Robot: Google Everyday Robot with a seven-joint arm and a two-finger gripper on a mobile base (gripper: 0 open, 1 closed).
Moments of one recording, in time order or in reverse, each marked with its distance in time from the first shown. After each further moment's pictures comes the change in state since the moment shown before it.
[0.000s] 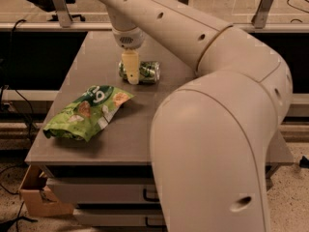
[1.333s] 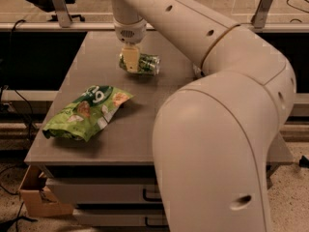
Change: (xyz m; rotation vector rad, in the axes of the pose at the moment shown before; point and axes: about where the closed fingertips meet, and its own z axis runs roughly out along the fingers) arm -0.010 -0.004 -0.013 -0.024 -0.108 0.013
